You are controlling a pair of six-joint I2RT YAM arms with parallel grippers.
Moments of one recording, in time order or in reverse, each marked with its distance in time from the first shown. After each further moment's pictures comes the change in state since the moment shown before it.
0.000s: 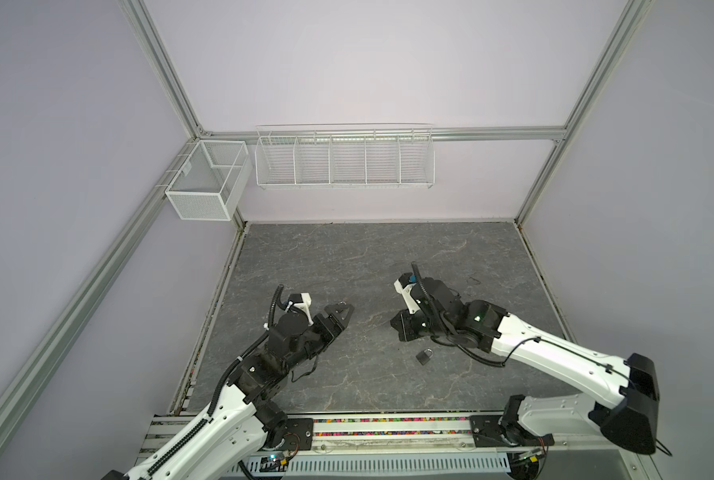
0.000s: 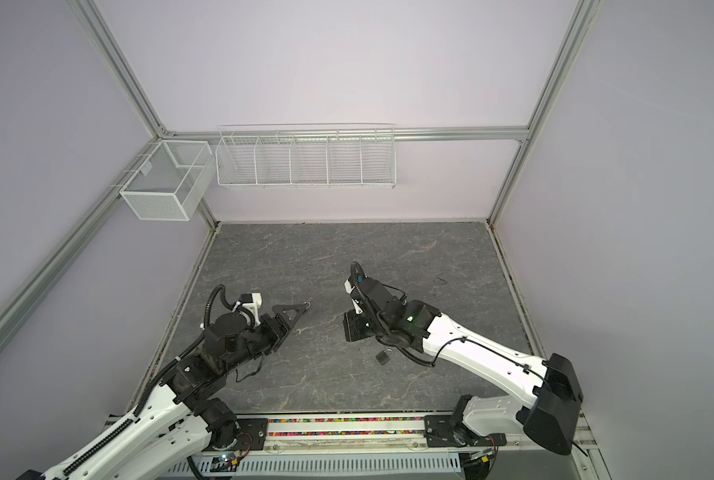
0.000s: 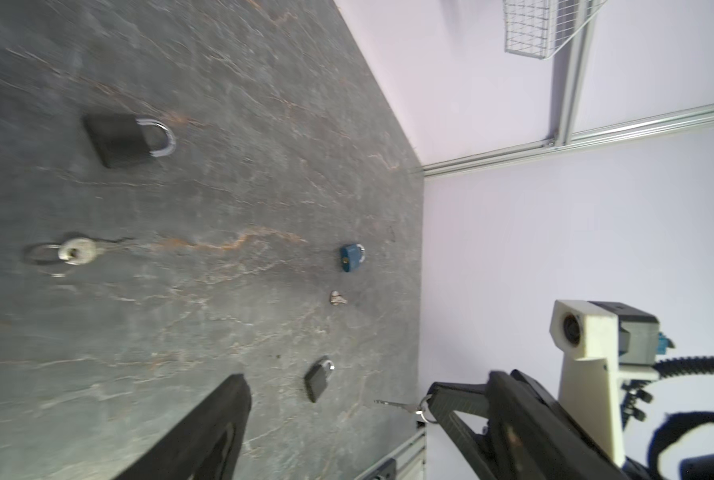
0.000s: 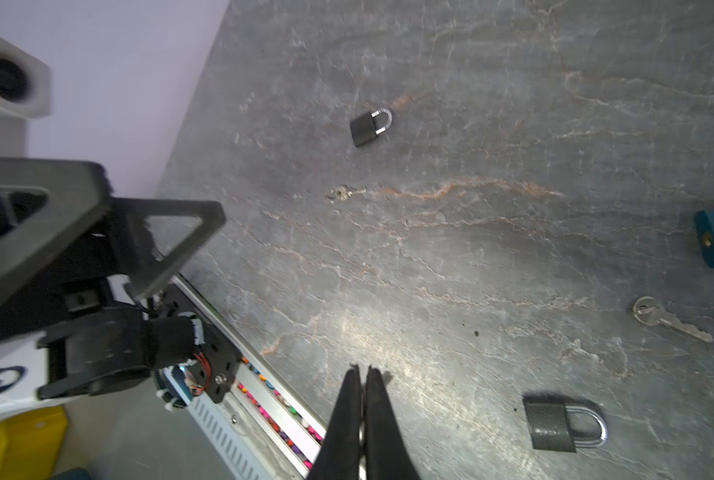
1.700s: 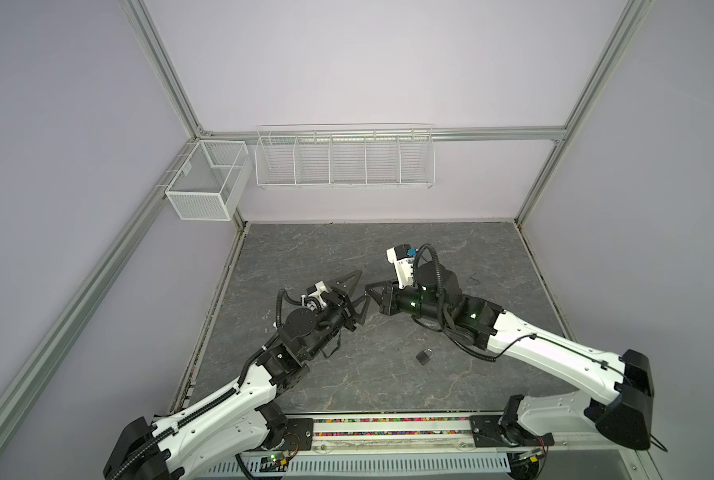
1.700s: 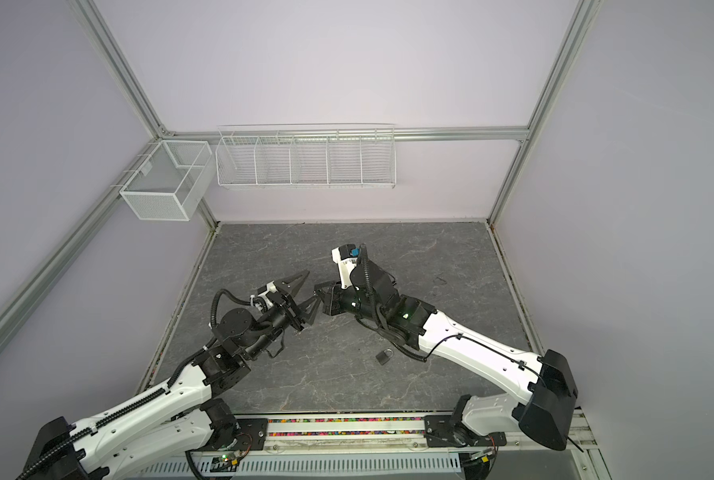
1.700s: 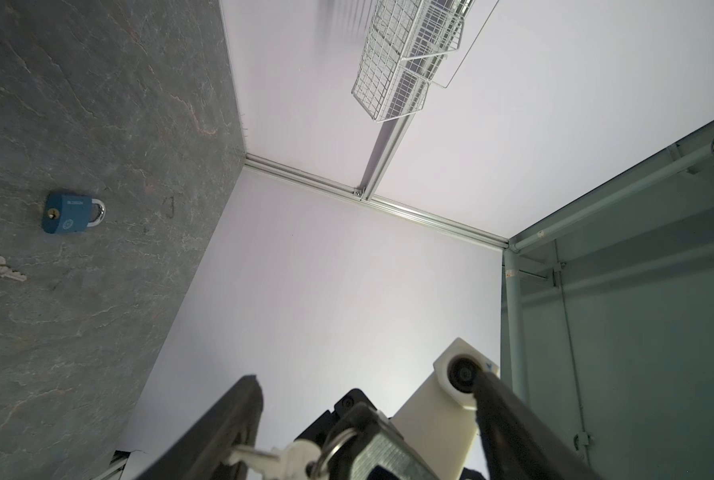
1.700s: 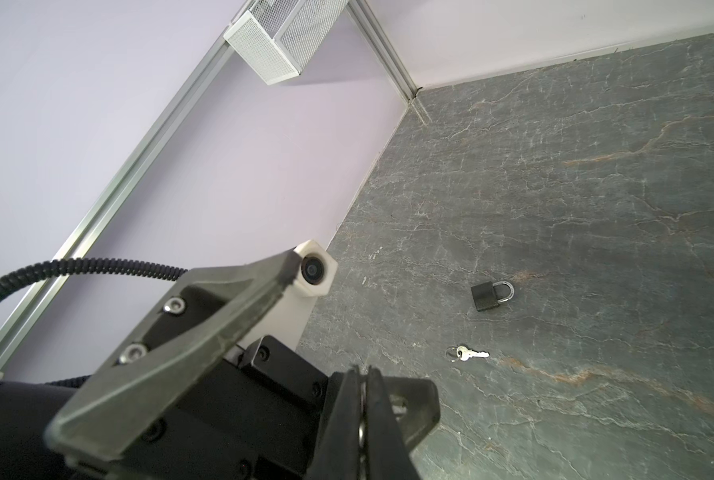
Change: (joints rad) left arm -0.116 0.213 -0.017 0.641 -0.146 -0.612; right arm 0.011 0.058 0.044 0.457 -0.017 0.064
